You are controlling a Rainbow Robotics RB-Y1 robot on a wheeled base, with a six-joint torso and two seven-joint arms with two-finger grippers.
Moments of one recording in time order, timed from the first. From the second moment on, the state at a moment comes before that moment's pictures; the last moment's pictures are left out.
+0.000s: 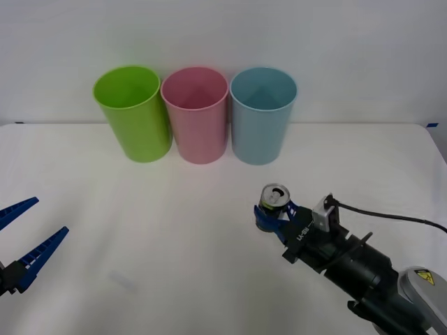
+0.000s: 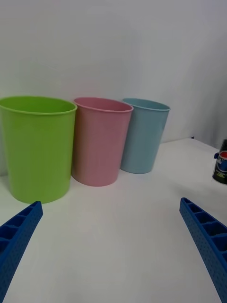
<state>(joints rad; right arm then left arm) 0.16 -0.43 0.25 -1.76 0.96 -0.58 0.26 0.35 0.40 0.52 -1.66 -0.96 -1.22 0.00</state>
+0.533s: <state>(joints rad) 0.28 -0.48 0.07 -2.02 0.98 -0.57 0.06 0.35 0.40 0.52 -1.66 -0.96 -1.22 0.00</state>
